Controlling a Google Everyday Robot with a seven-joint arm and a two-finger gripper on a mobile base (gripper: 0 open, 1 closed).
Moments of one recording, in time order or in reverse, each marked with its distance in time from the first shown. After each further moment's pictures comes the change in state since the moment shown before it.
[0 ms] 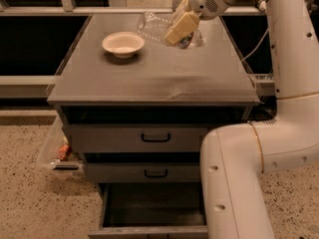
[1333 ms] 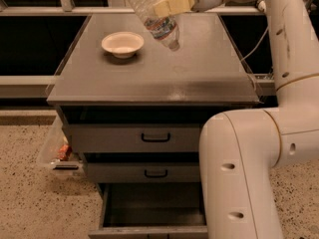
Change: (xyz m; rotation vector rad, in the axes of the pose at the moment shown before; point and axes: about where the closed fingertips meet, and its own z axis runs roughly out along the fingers) arm -0.069 0.030 -0.012 -0.423 -0.435 0.274
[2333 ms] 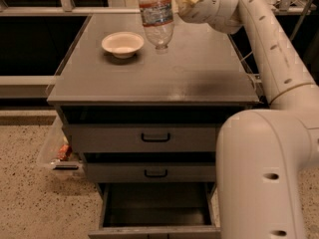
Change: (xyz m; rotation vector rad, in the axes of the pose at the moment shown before) arm -0.032 0.066 0.004 -0.565 -0.334 0.327
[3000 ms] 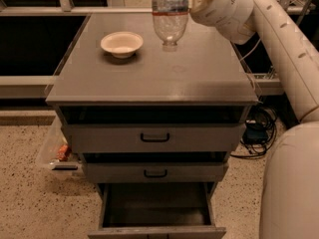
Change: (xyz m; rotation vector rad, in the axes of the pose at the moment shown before) arm 0.003 0.072 0.009 -0.111 -0.126 0.001
